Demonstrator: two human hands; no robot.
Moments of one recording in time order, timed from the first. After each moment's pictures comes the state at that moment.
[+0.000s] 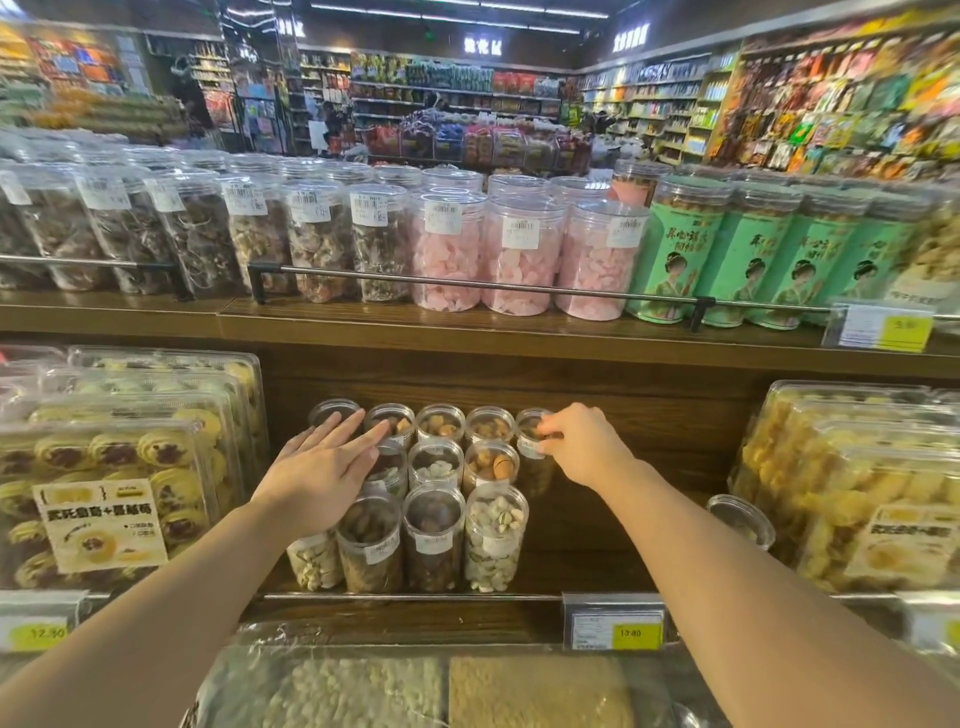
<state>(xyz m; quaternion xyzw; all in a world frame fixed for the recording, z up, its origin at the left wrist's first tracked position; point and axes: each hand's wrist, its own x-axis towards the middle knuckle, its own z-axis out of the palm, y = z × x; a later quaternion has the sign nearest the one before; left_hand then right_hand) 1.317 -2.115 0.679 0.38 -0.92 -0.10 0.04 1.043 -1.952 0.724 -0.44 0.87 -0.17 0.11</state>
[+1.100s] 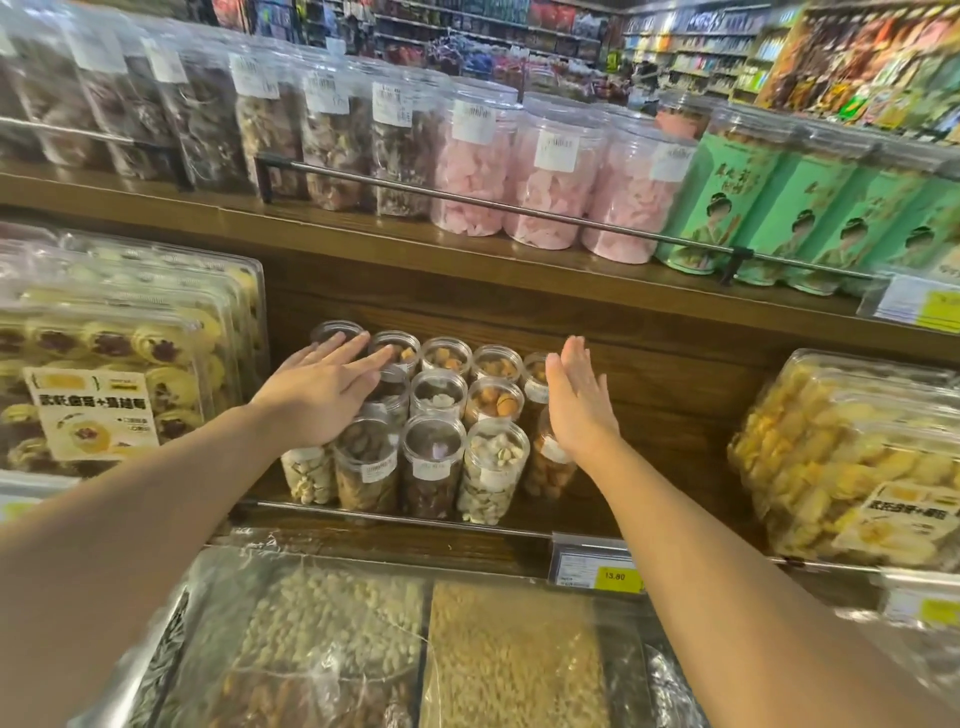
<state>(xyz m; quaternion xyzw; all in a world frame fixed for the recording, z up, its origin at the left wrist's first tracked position) 1.315 -2.116 0.678 0.38 -0.92 -0.10 0.03 1.055 -1.950 0.685 -0.42 0.87 -0.24 0.10</state>
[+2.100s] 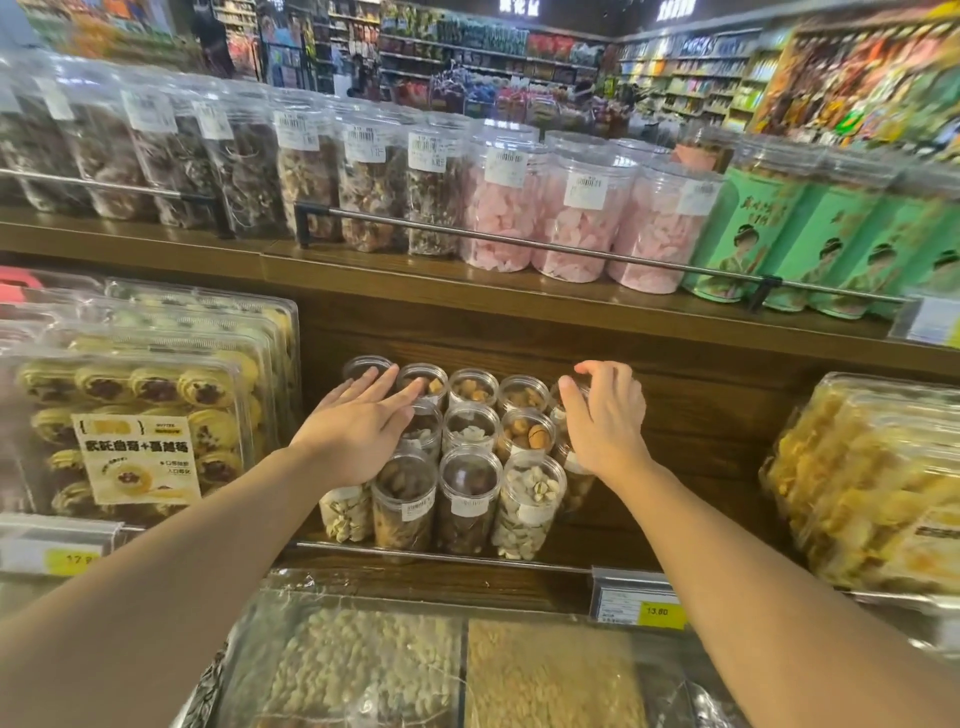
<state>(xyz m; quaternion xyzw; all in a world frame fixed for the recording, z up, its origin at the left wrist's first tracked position) 1.316 -2.113 0.682 0.37 -0.92 -0.11 0.03 1.056 -1.964 0.683 -0.44 0.84 -0.30 -0.05</state>
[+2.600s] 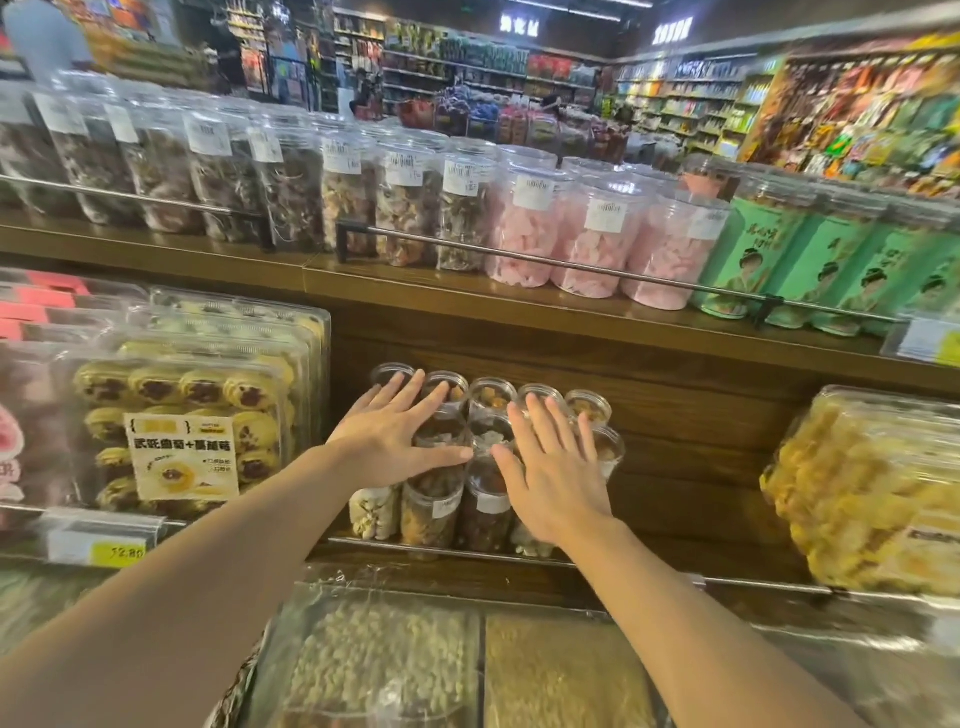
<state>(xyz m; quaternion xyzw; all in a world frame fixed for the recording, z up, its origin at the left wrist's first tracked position) 1.324 -2.108 0.695 0.34 -0.93 -0.12 -0.01 1.152 -1.951 0.676 -0.56 0.83 -0.03 -0.06</state>
